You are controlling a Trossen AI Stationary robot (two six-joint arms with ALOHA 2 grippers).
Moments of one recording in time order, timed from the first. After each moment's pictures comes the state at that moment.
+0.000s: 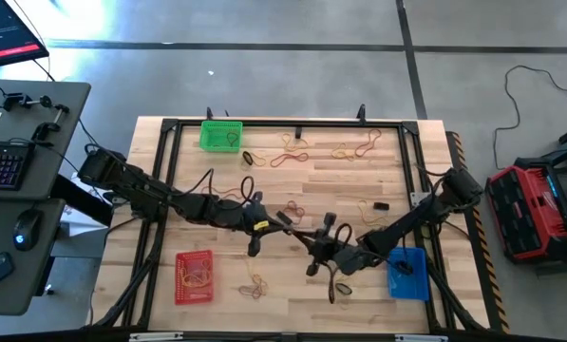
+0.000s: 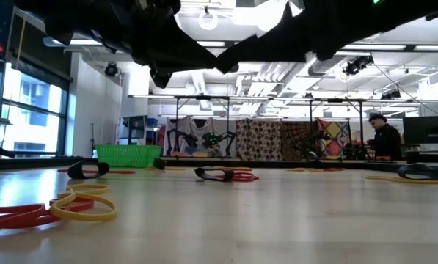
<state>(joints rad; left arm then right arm) -0.25 1.53 0.68 0.50 -0.19 -0.22 0.55 1.77 0.84 0.60 0.93 -0.14</state>
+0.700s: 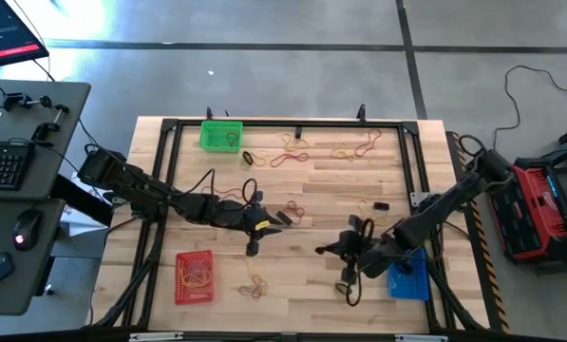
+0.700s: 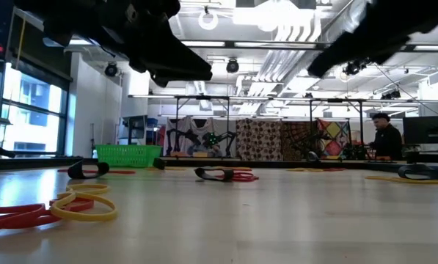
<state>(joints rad) -0.24 1.53 0.68 0.44 -0.19 -0.09 0.64 1.41 0.84 -0.25 0.56 0.65</state>
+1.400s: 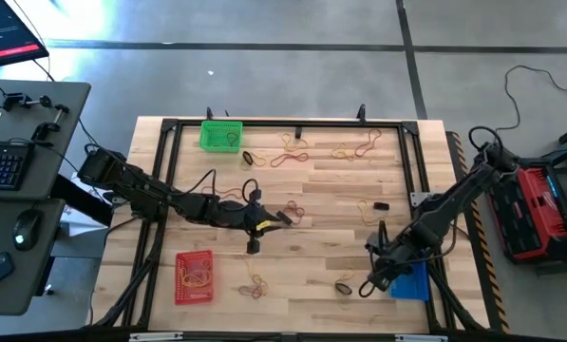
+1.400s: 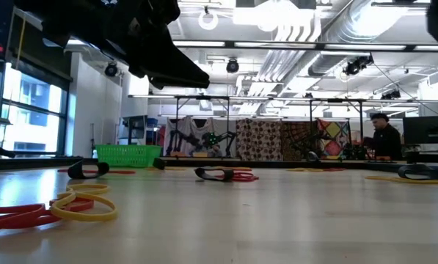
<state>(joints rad) -0.24 1.53 0.68 0.41 -0.25 -0.08 0.74 1.28 0.84 -0.75 -0.11 1.47</state>
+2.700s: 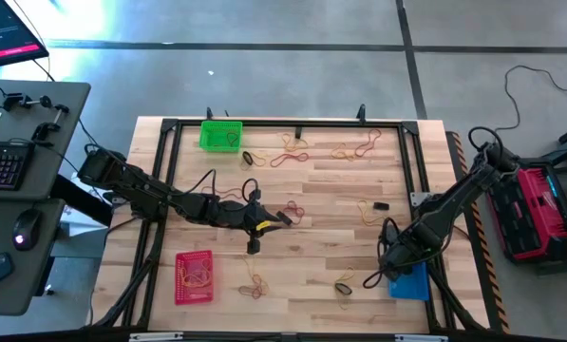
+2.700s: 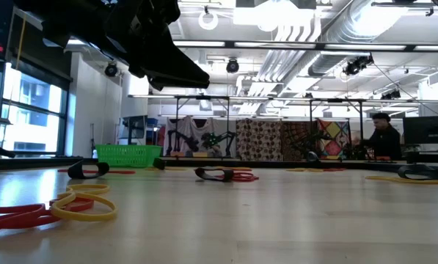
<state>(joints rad) -0.24 1.53 0.68 0.41 -0.25 -0.10 0.75 1.28 0.84 -1.08 -0.22 1.59</state>
